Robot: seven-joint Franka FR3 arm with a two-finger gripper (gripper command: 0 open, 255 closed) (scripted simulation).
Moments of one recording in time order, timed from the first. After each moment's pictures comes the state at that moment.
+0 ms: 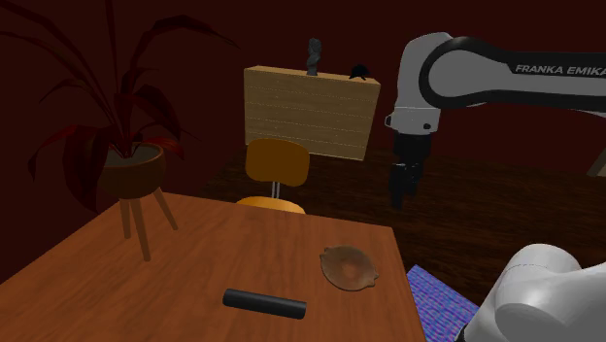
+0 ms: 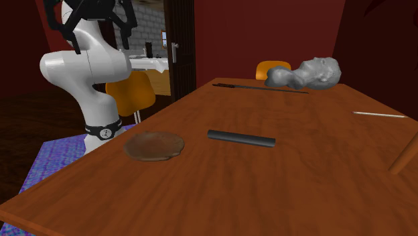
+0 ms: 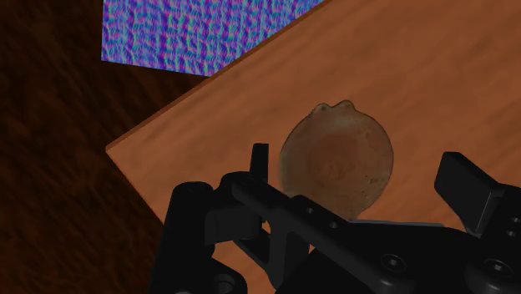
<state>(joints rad) 0.00 -0.74 0.04 -2.40 0.10 1.47 -0.09</state>
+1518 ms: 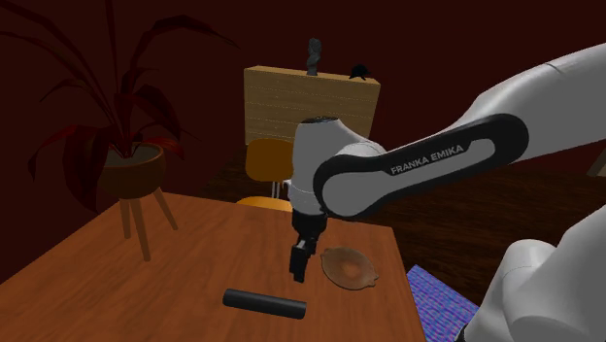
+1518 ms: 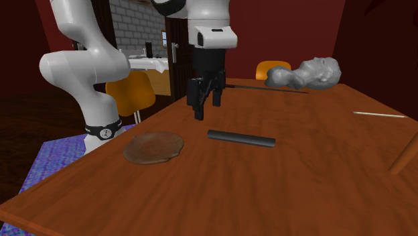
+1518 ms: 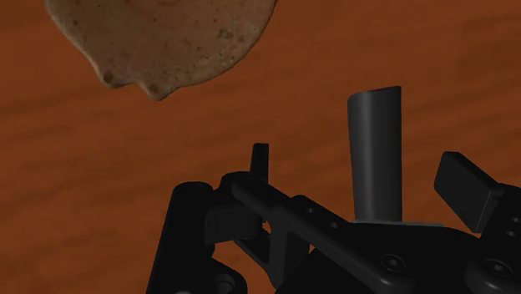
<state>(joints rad) 0.20 -0.27 0.34 -2.43 0.21 2.11 -0.10</state>
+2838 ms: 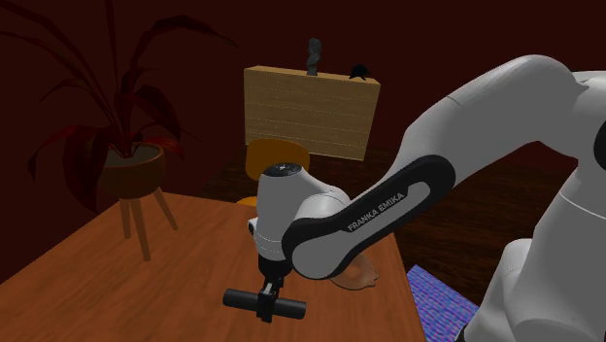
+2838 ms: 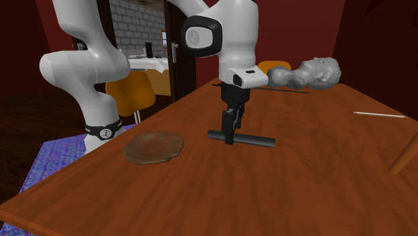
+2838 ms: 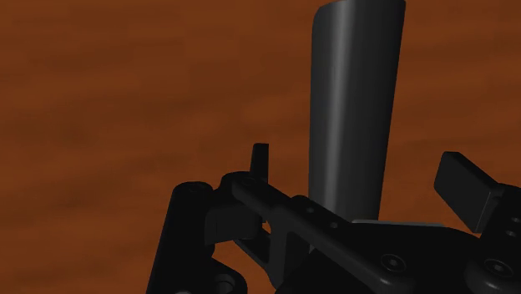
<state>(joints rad) 0.25 0.02 0.43 -2.37 0.10 2.38 -0.04</state>
